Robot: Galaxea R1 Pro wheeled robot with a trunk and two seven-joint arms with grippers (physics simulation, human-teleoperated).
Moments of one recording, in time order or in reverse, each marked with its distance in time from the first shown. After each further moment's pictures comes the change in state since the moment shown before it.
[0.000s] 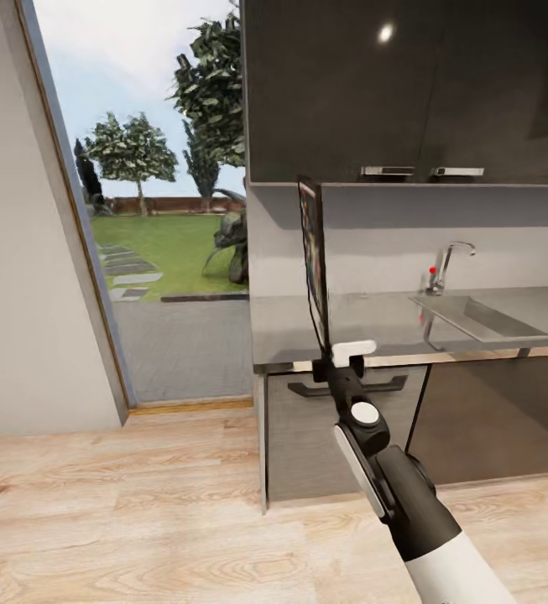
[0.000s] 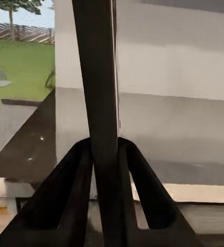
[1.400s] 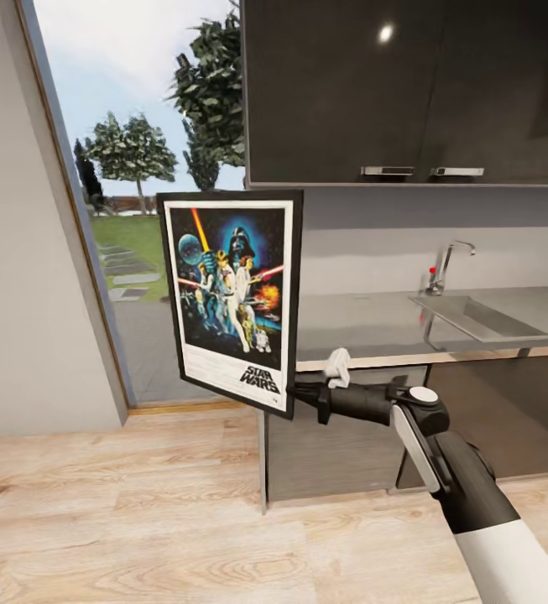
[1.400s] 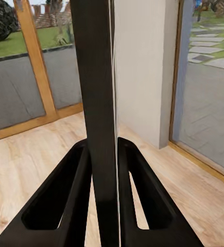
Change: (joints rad) left arm 0.000 0.038 0.002 -0.008 0.000 0.000 -0.019; right arm -0.036 -0.169 -0.163 0.000 -0.139 0.155 1.284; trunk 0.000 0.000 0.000
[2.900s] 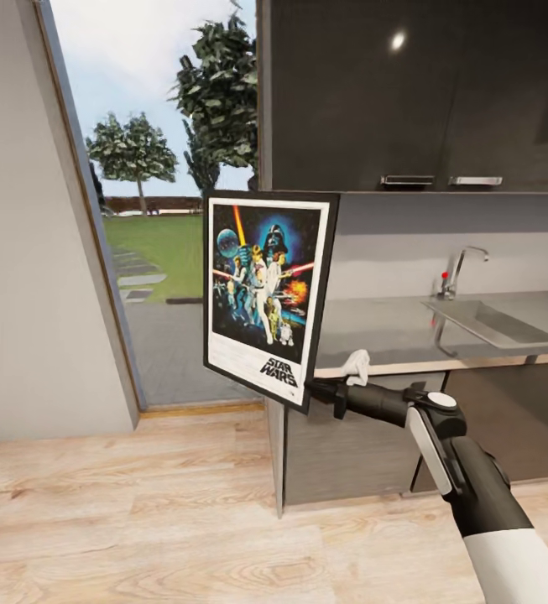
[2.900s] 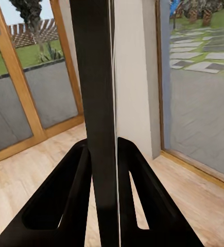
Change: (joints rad) left arm 0.000 0.045 -0.001 0.007 -0.003 -0.048 -0.122; right arm 0.025 0.000 -0.118 0.026 -0.001 0.000 0.002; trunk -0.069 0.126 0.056
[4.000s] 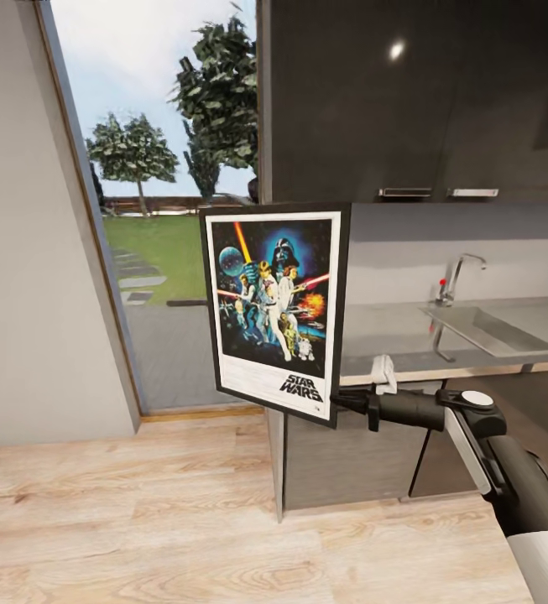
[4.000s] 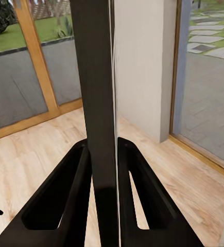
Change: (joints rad) left arm 0.000 0.000 0.000 0.002 0.000 0.000 -0.001; right arm 0.000 -0.154 -0.006 0.002 -0.004 -0.003 0.188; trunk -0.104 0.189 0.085
